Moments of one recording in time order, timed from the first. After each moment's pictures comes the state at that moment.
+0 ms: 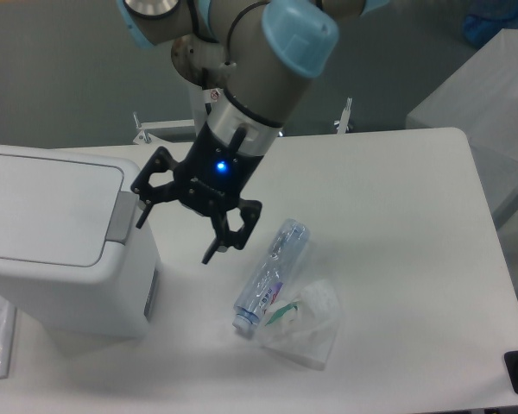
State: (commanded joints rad) arm 2.40 -1.77 -1.48 -1.27 0.90 0.62
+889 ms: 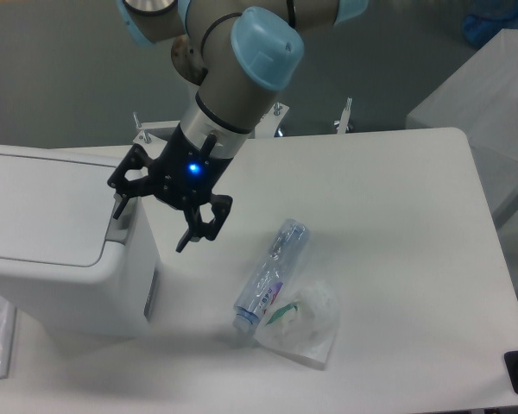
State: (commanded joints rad) arm 2.37 -1.74 -1.55 -1.25 0.91 0.57
